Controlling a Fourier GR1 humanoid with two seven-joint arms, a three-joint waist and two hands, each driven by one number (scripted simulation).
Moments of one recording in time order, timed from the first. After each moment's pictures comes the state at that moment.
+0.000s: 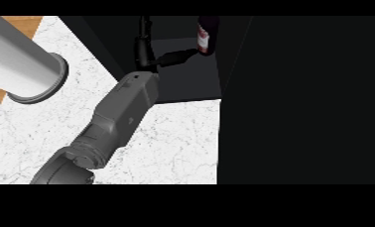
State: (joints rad) left arm -1.11 0.00 0.06 -0.11 0.45 0.52 -0.82; right arm -0.09 -0.10 0.02 -2.39 -0.26 0.20 0.55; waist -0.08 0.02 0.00
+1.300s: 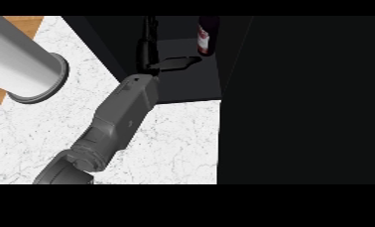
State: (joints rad) left arm -1.08 0.00 0.01 -0.14 0.49 0.30 -0.88; right arm -0.13 -0.08 0.06 -2.39 -0.25 0.16 0.58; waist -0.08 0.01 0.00
